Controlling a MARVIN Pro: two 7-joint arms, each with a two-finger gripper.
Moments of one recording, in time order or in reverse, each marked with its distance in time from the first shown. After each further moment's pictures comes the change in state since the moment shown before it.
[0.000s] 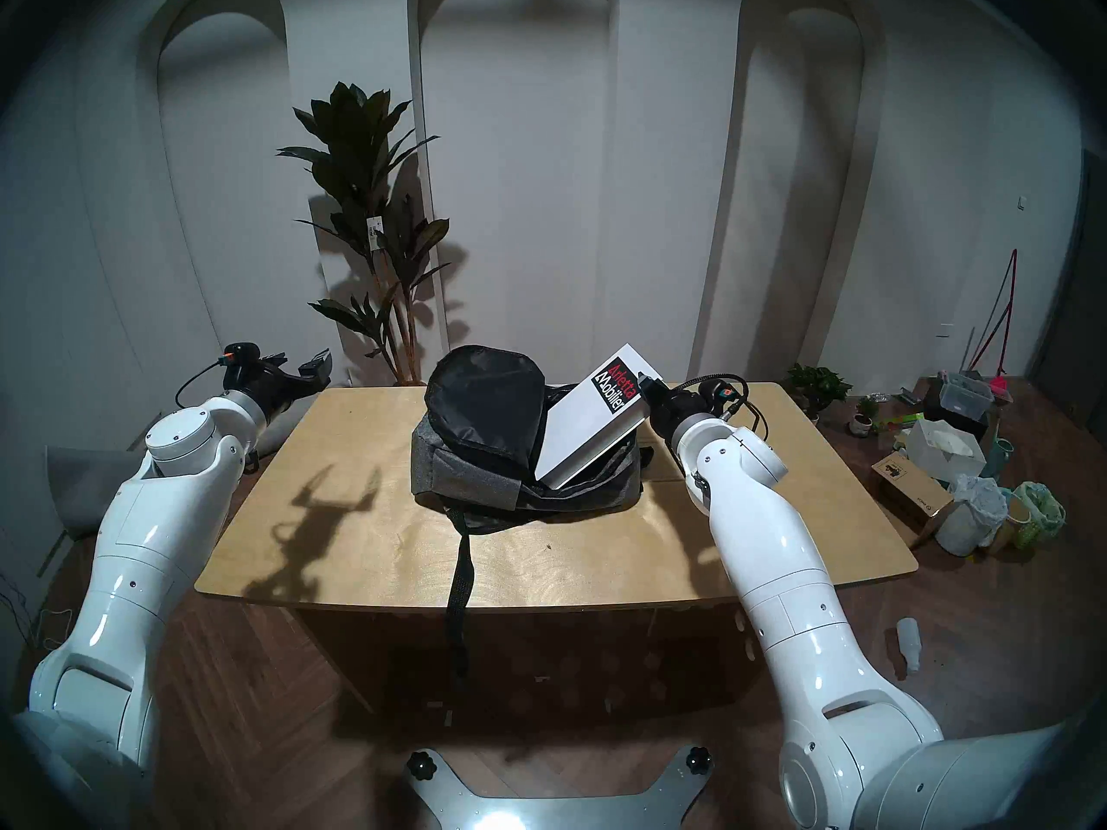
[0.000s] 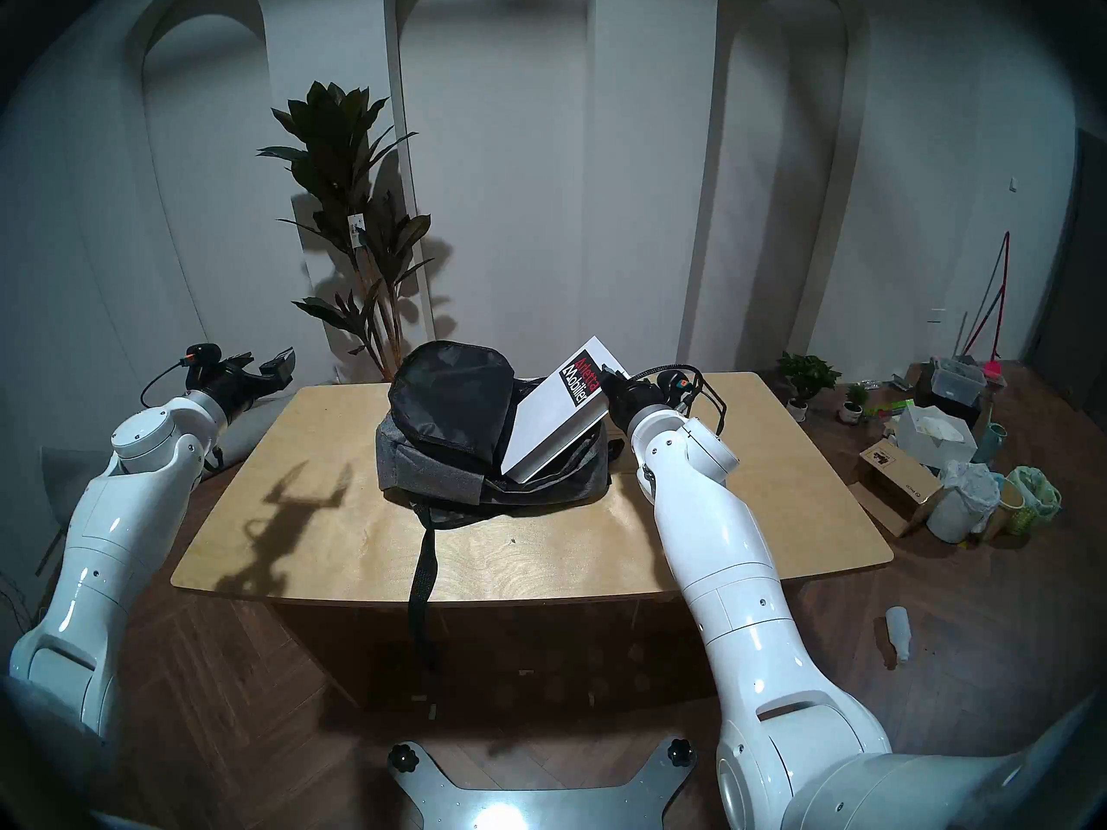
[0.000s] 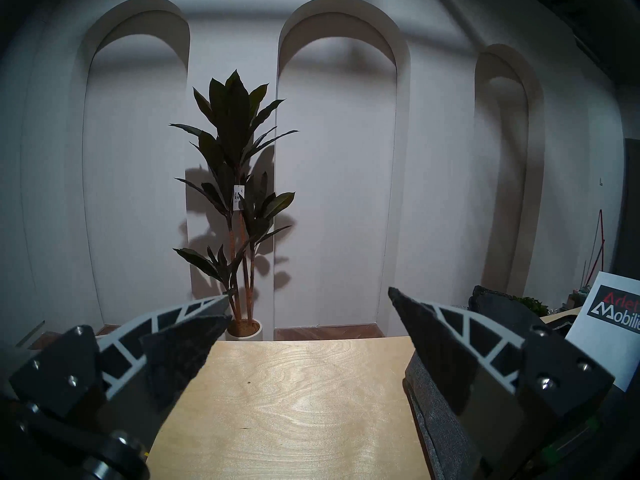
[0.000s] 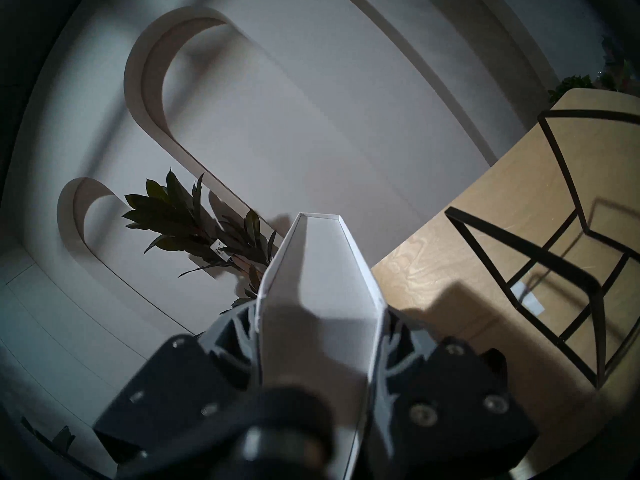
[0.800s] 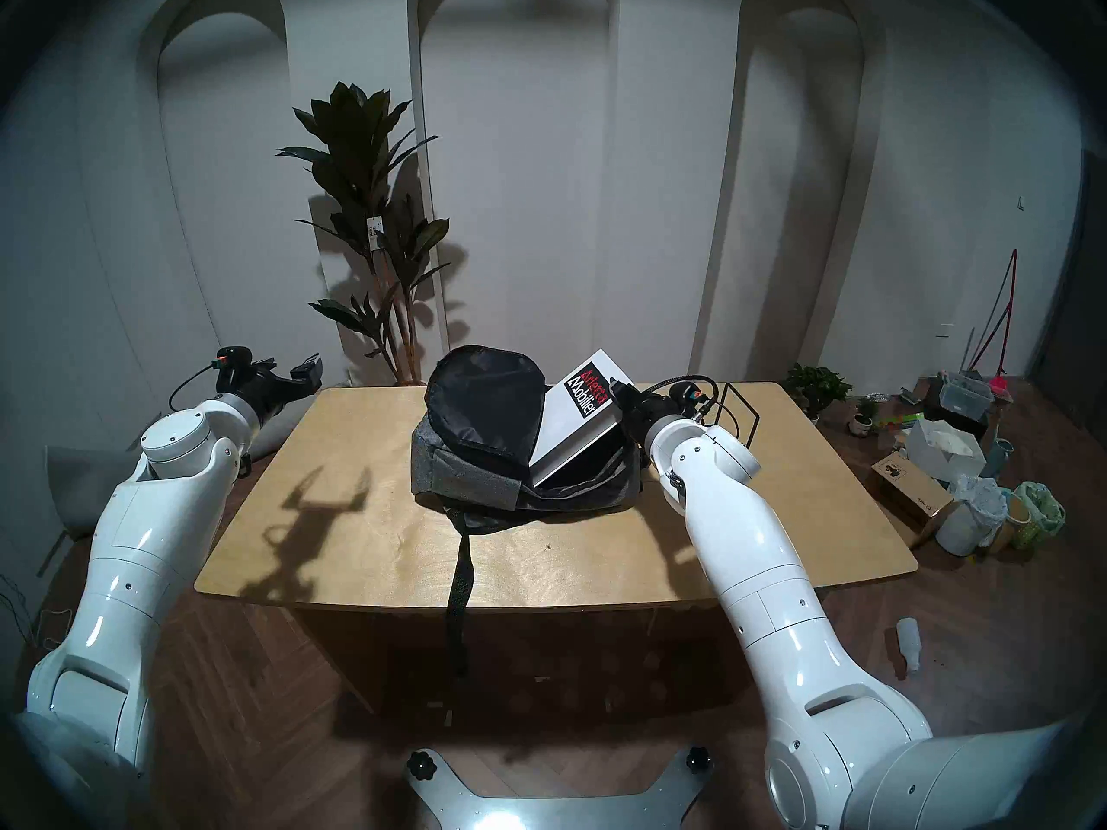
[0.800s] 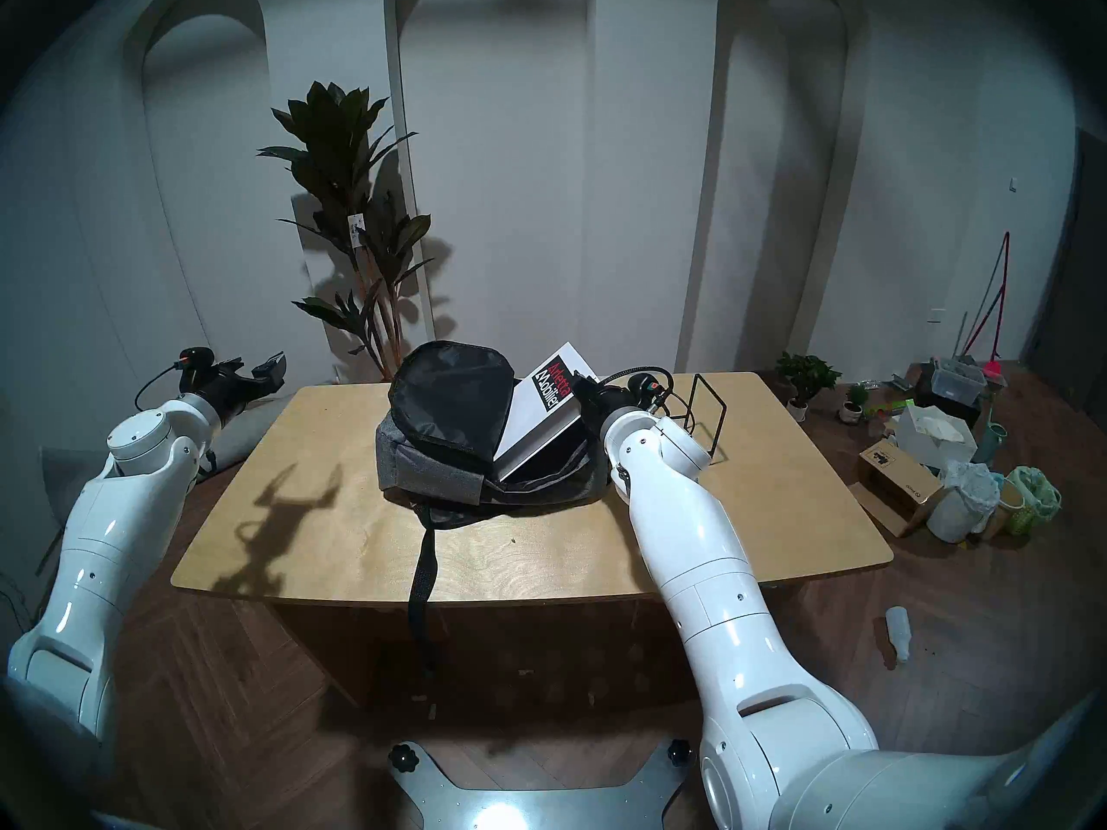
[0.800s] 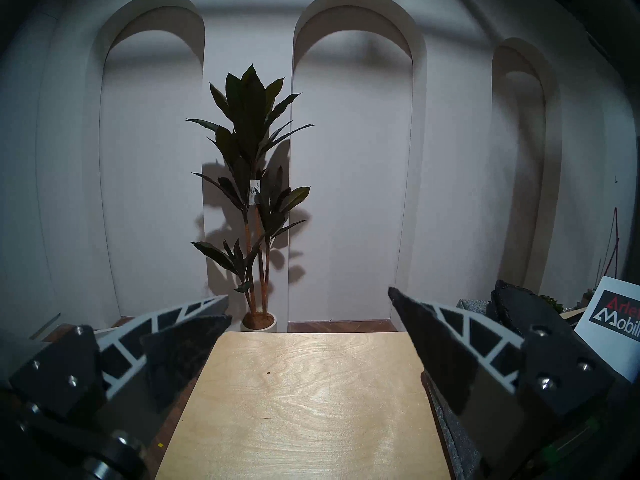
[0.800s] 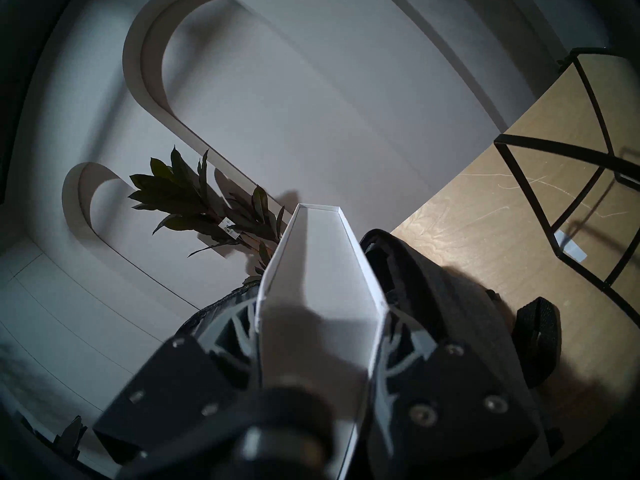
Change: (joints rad) left arm 0.033 0.021 -0.019 -0.025 -0.009 0.031 0.042; right arm 0.007 -0.036 -0.049 0.017 0.023 0.021 -0.049
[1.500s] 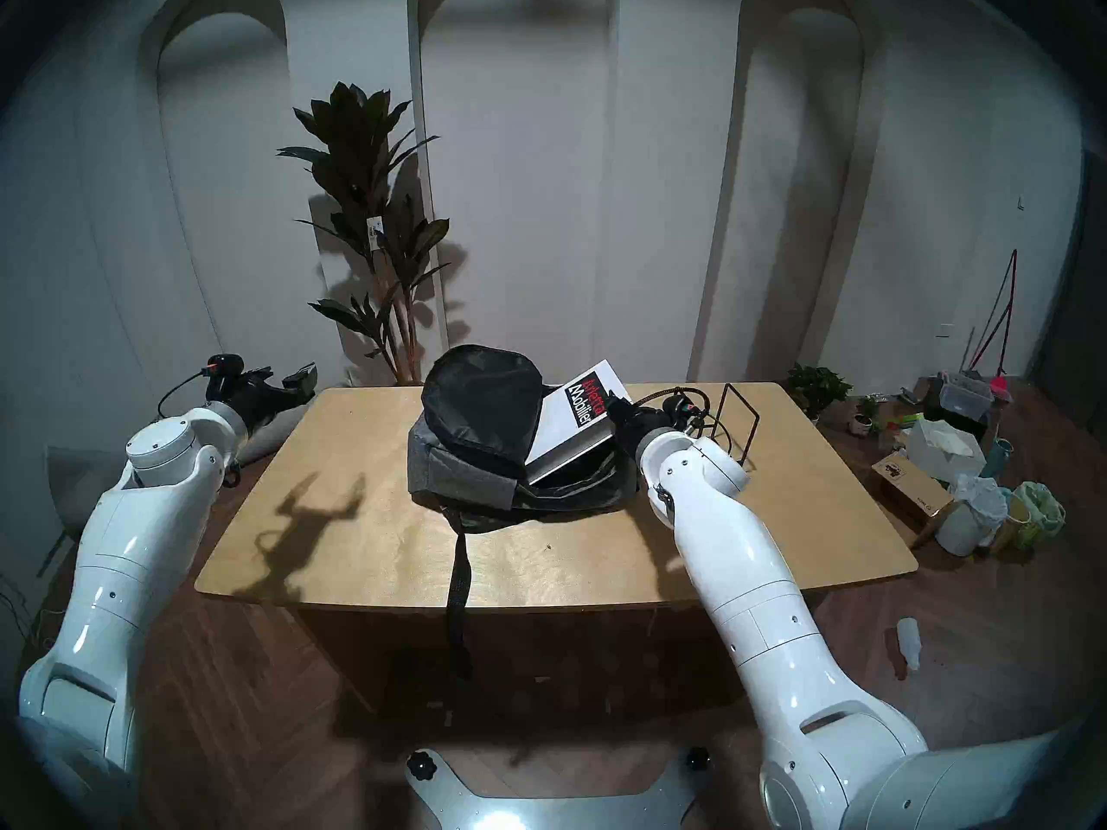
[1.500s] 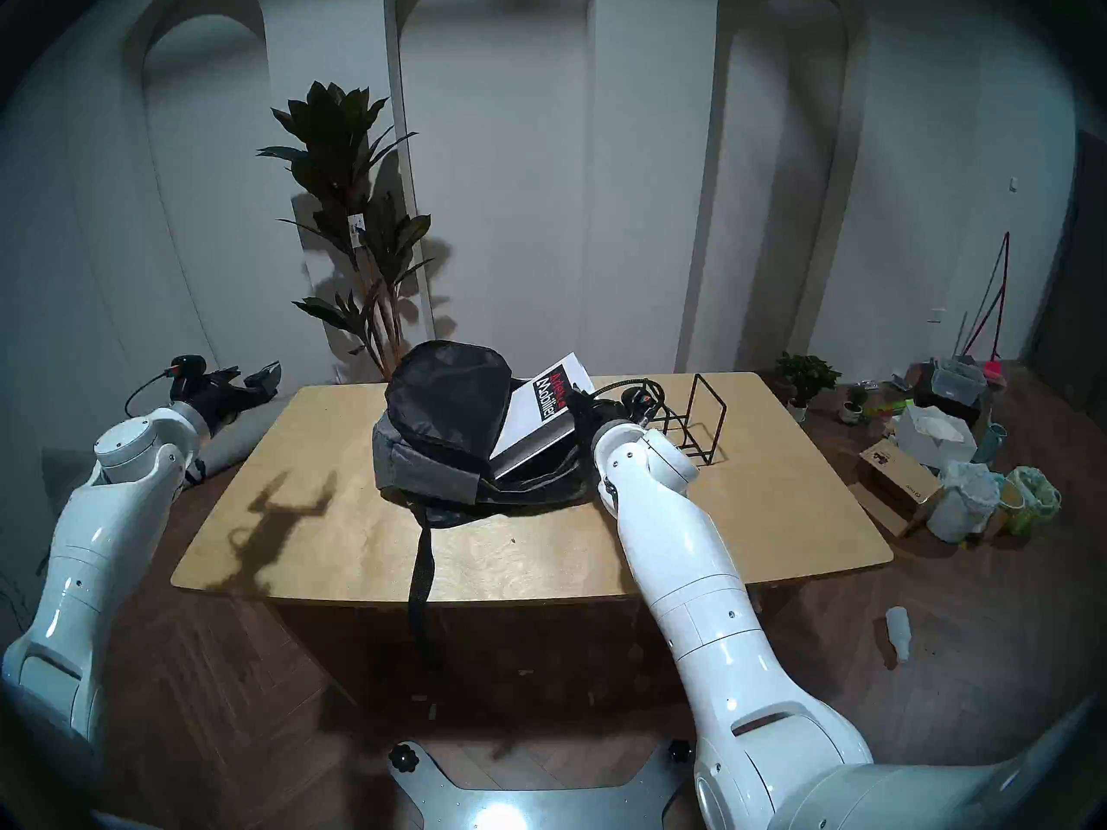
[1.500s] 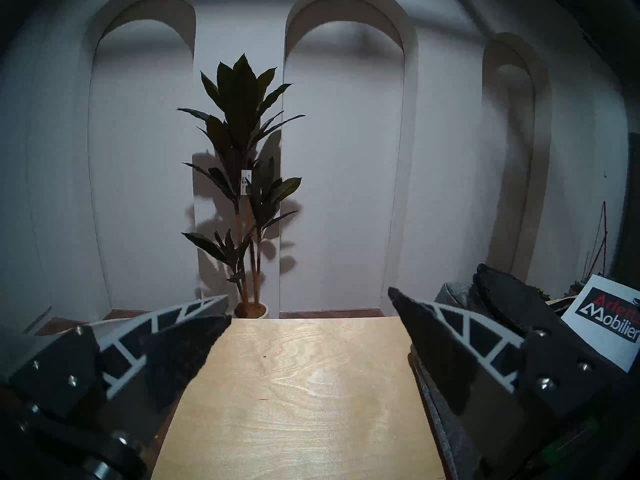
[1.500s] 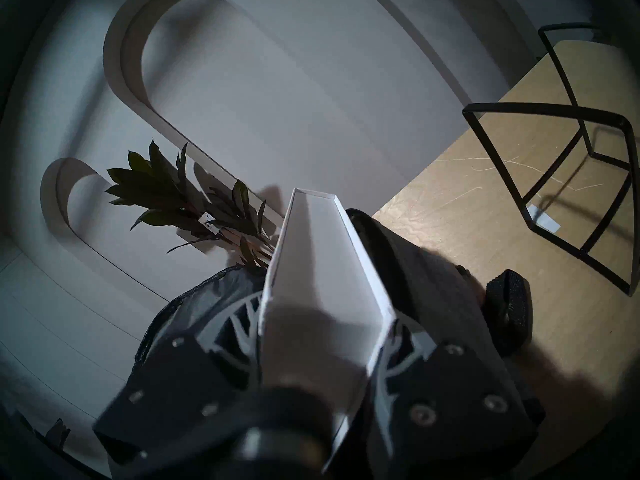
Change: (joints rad) left arm 0.033 0.028 -0.017 -0.002 -0.031 -0.001 -0.064; right arm -0.027 -0.011 -0.043 -0.016 -0.020 -0.030 -0.068
